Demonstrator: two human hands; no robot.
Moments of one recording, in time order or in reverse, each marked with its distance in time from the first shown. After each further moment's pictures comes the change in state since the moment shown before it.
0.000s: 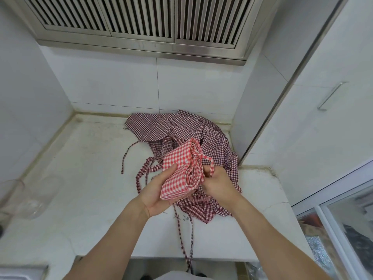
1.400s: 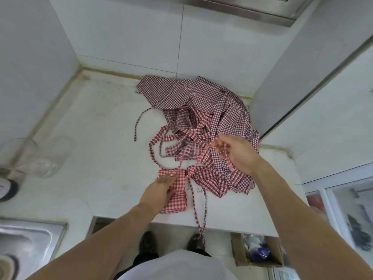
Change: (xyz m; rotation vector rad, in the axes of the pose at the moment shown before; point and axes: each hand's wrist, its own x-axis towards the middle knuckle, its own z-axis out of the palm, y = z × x) left_hand 0.008 -0.092 -0.150 1.750 0.341 0.206; right_hand 0.047 0.004 -0.003 -0.023 -0.056 0.273
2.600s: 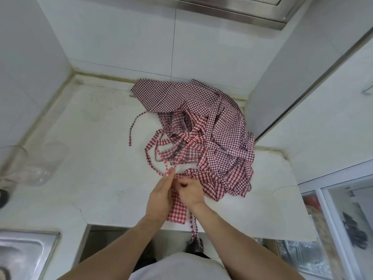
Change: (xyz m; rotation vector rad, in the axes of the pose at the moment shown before) left_hand -0.007 0.033 0.014 -0.364 0.418 -0.011; right_hand 0.014 0.130 0.122 -0.237 0.275 0.031
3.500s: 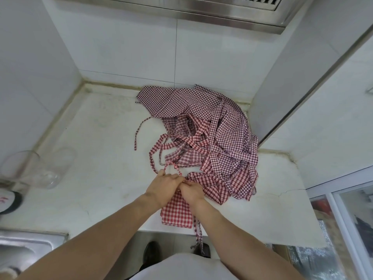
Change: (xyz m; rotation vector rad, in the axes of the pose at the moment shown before) left_hand 0.058 0.017 -0.028 0.755 -0.450 0.360; right_hand 0.007 -0.011 0.002 0.226 -0.065 0.348
